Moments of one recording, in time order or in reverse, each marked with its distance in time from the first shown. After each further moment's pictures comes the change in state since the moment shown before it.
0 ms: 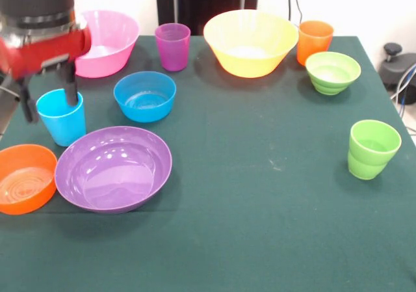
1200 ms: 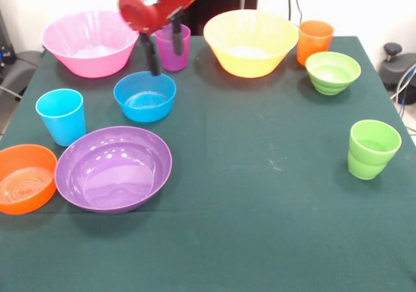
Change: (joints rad) arm 0.049 -0.120 0.067 0.277 0.086 0.055 0.000
